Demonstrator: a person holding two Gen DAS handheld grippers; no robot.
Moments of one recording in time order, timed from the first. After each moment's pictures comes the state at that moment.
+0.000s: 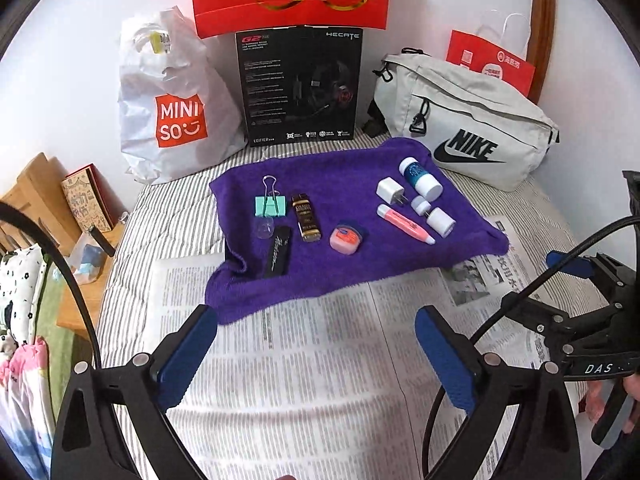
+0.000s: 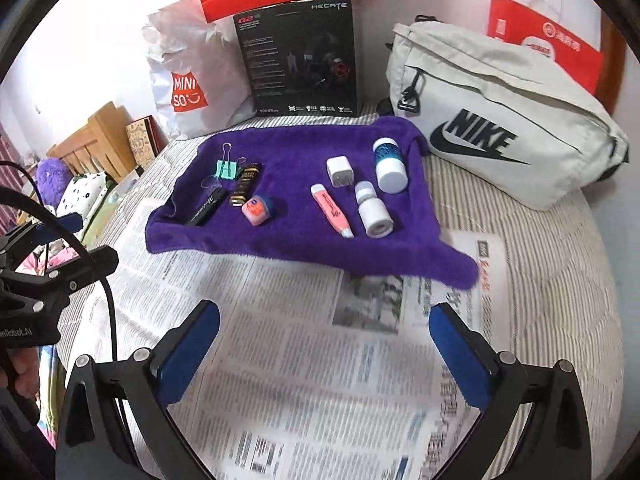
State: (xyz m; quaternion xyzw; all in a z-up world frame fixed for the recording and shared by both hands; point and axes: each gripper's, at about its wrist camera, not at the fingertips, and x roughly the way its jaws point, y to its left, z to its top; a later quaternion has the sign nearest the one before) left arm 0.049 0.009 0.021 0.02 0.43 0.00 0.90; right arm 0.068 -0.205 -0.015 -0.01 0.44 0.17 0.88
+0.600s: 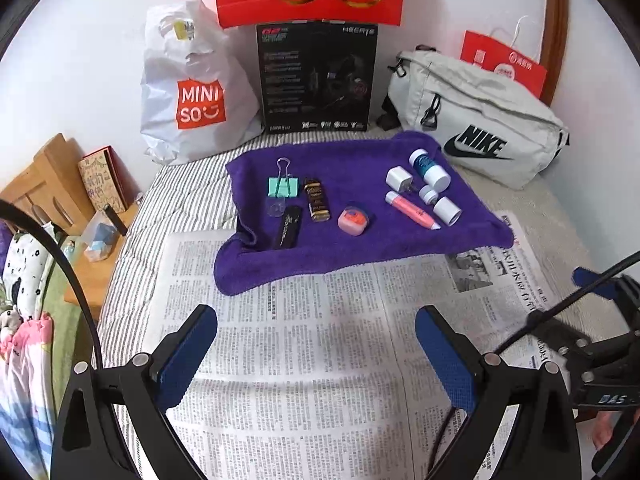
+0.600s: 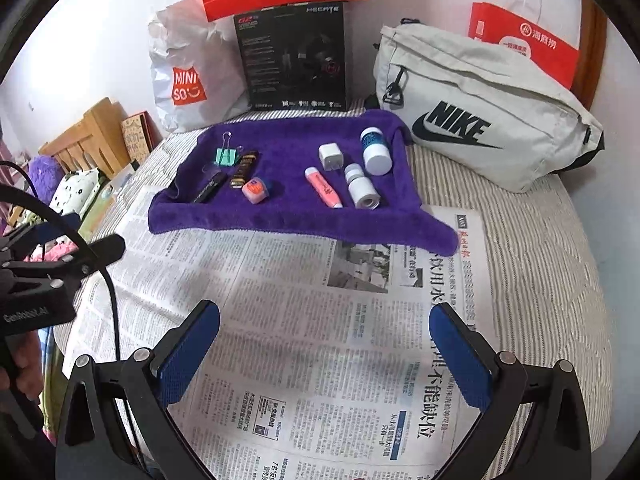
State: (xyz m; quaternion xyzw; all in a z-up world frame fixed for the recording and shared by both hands) left arm 0.029 0.002 0.013 0.01 0.44 0.03 0.90; right arm 0.037 -0.214 -0.010 -0.02 0.43 0.15 0.89
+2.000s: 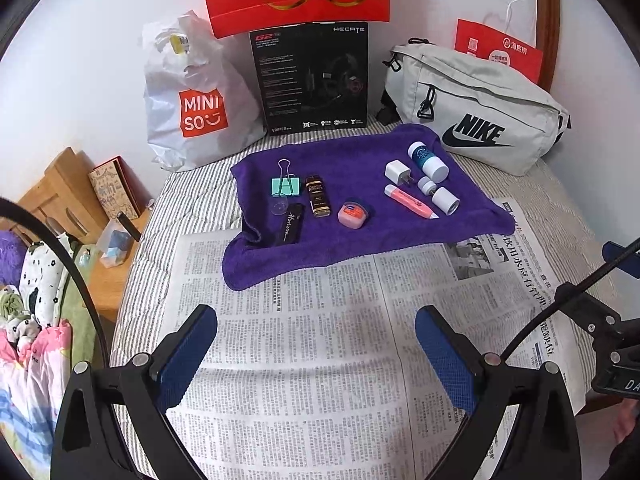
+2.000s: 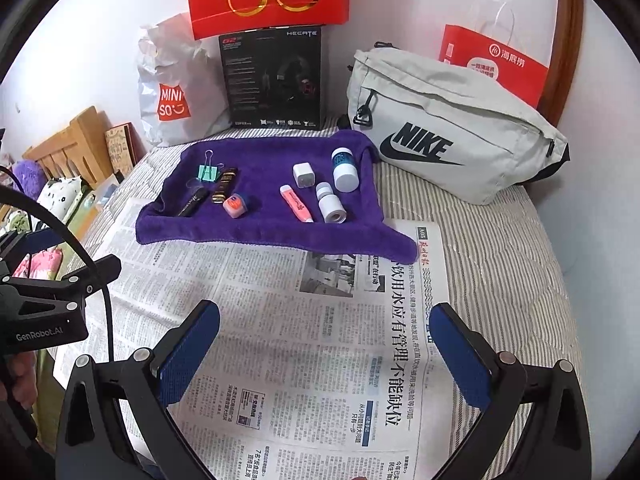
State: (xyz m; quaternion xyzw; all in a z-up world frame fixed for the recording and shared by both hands) left arm 0.015 -0.014 0.023 0.04 0.44 0.04 0.90; right arm 0.017 -0.227 0.012 -0.04 0.41 0.11 0.90
